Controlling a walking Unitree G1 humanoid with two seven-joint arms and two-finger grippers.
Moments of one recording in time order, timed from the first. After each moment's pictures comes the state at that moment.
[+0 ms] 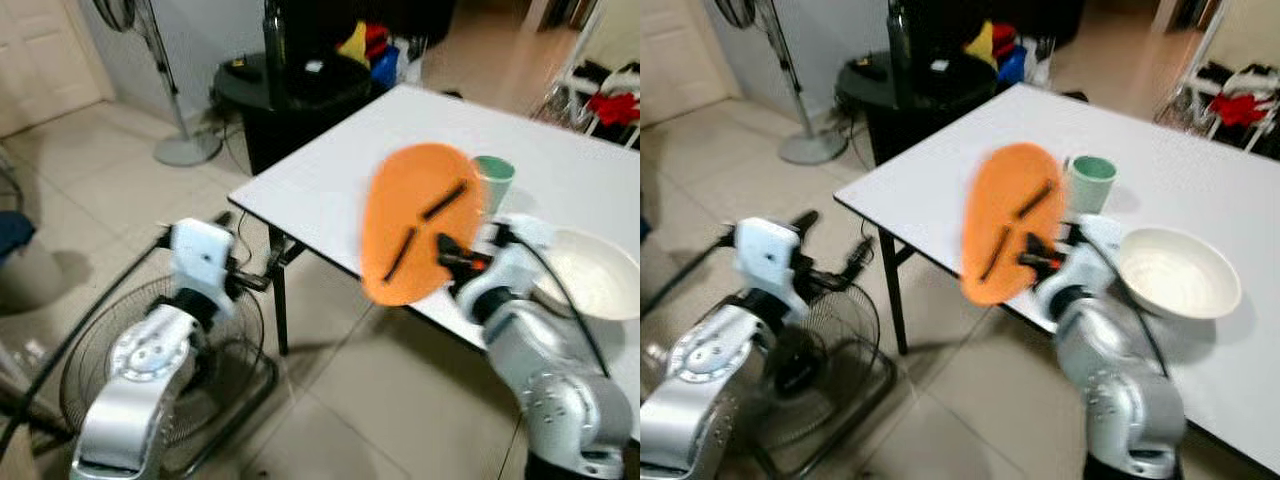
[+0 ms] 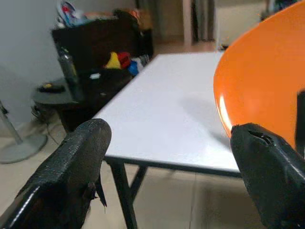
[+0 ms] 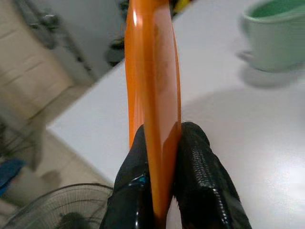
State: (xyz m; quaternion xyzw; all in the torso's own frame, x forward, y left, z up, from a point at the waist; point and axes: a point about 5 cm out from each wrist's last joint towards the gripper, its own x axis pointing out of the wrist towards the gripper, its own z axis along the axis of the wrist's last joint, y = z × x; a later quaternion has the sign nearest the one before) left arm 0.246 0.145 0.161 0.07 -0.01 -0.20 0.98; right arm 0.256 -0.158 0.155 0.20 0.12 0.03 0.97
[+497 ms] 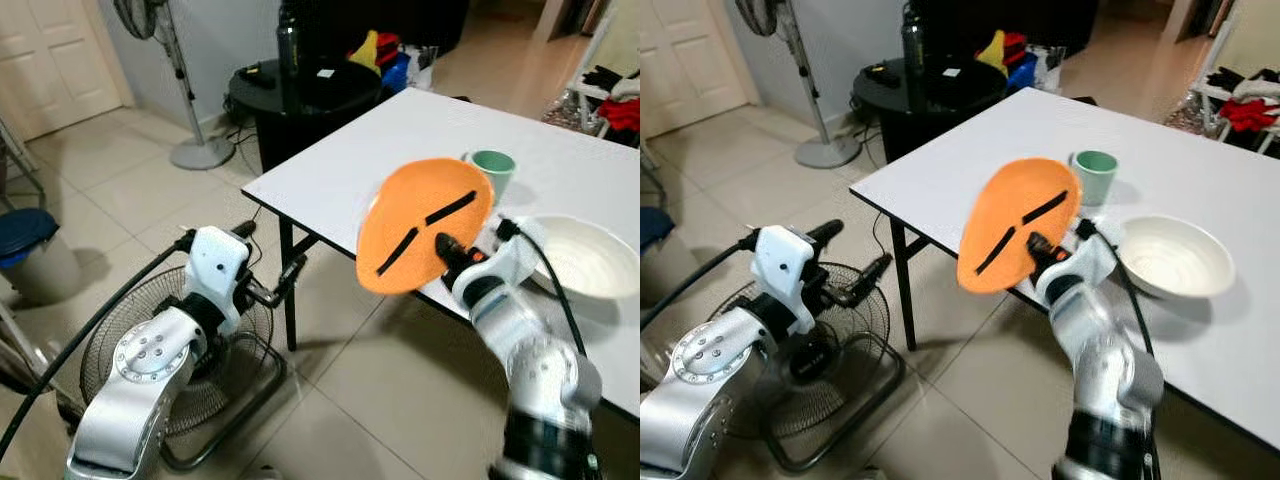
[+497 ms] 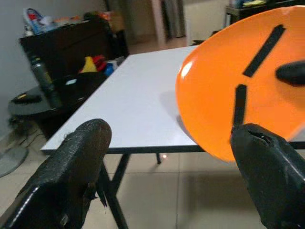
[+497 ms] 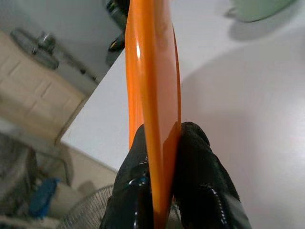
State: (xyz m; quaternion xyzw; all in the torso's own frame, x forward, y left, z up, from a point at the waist) left arm 0.242 0.139 0.159 0.08 0.01 -0.27 0.96; right arm 0.291 -0.167 0.133 0.32 0.15 -0.02 0.94
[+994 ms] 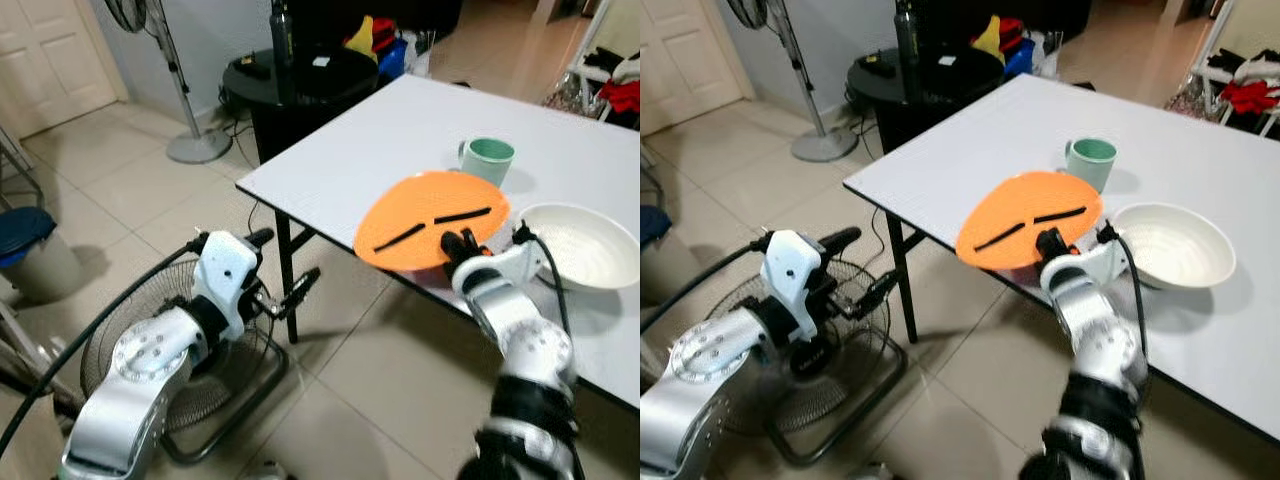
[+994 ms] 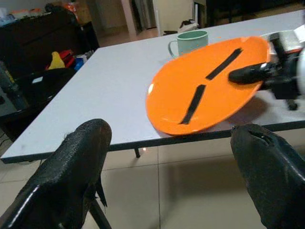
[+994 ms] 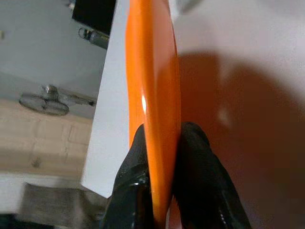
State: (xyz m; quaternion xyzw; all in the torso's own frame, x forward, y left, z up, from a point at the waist) left arm 0.239 0.134 0.160 0.09 0.01 -0.33 0.94; right arm 0.321 -0.176 0.108 0.51 0.15 -0.08 0.84
